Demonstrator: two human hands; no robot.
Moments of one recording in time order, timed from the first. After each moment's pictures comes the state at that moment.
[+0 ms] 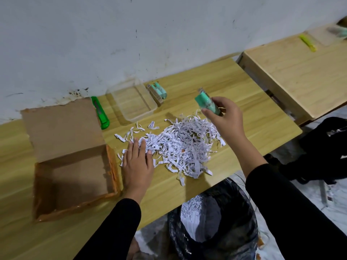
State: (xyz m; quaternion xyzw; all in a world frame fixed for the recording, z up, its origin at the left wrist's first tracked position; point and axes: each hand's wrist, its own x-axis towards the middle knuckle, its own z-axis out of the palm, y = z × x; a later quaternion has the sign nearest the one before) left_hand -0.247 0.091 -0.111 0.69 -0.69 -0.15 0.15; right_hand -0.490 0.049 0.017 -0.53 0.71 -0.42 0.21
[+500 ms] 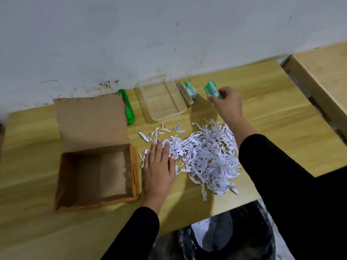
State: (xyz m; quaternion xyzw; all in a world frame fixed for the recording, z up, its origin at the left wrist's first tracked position) left_hand -0.248 0.089 -0.109 0.70 -0.69 -0.14 0.13; right_hand -0.442 -0.065 -0.019 -0.51 0.73 -0.36 0.28
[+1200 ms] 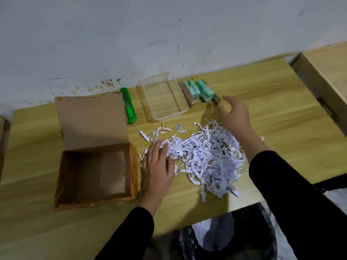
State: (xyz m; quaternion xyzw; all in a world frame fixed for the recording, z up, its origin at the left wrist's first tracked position) left_hand -0.248 0.087 -0.109 0.70 -0.66 -0.16 0.21; right_hand -0.457 -0.037 -0.023 -0.58 0.73 -0.27 0.24
